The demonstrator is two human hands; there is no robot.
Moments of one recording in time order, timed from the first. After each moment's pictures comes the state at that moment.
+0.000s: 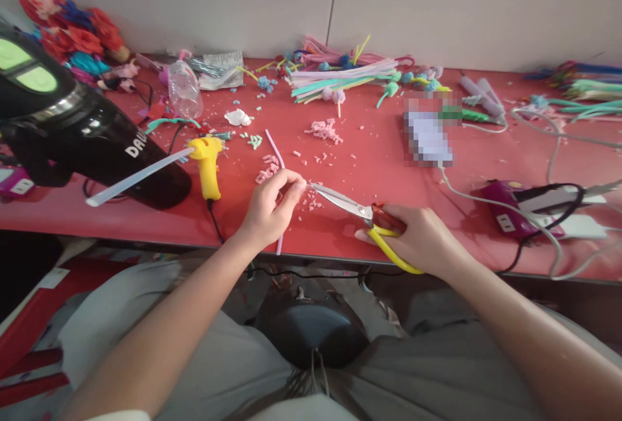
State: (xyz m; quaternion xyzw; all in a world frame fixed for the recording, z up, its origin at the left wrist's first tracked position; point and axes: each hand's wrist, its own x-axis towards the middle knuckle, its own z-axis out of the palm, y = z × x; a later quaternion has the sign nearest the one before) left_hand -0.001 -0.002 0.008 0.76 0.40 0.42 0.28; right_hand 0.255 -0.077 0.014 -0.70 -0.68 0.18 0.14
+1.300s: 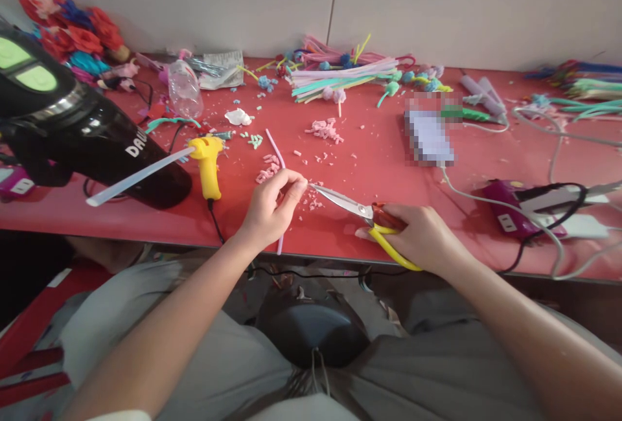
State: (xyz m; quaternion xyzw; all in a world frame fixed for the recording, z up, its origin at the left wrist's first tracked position) left_hand -0.001 -0.003 0.007 0.76 0.41 0.42 0.28; right_hand 0.255 -0.074 0.013 -0.69 -0.68 0.18 0.15
